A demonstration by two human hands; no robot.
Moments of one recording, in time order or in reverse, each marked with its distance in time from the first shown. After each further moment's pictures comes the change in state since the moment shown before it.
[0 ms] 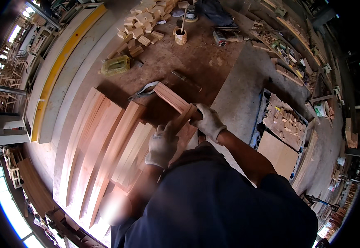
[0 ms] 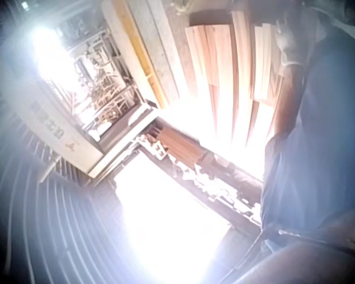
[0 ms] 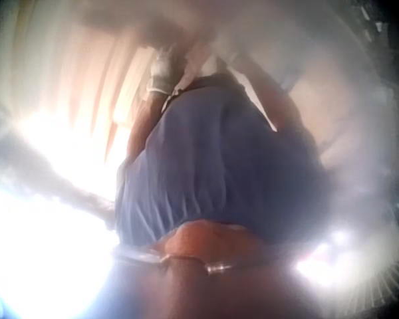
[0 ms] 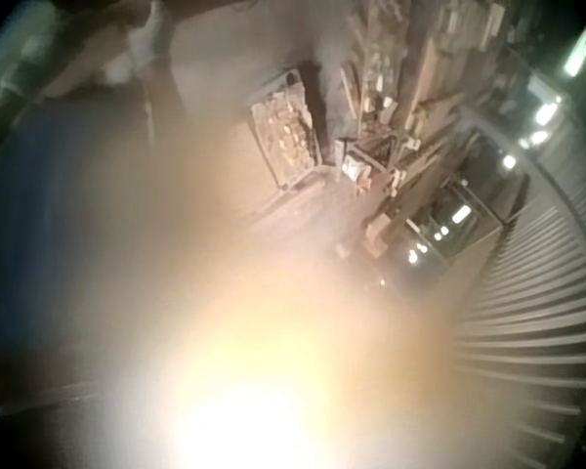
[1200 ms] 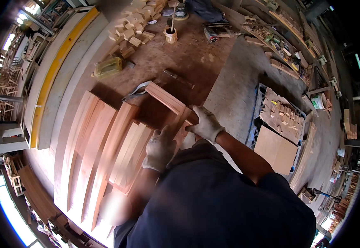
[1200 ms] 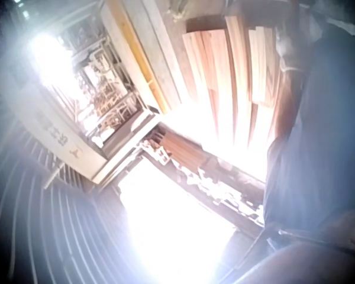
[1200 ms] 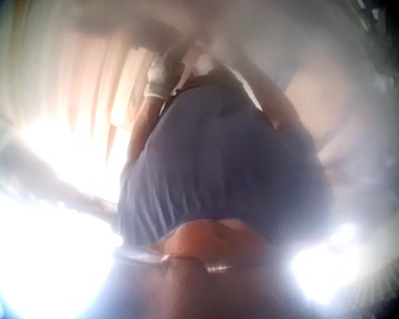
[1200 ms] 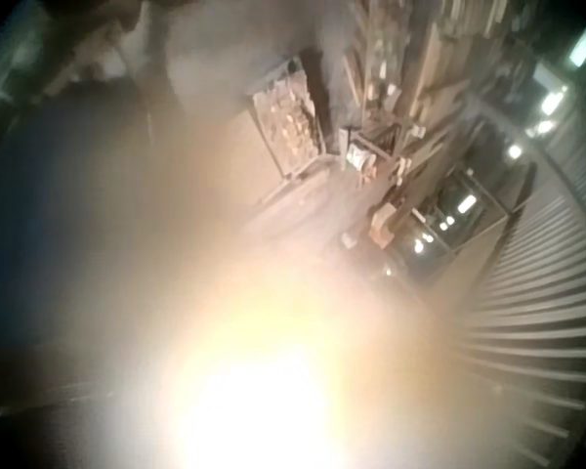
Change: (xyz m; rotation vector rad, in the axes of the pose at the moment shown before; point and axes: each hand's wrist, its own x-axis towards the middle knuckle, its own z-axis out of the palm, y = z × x) left_hand -0.015 0.005 0.008 -0.062 -0.049 0.019; right_hand -0.022 0.027 -0.002 -0.268 0.075 -0.154
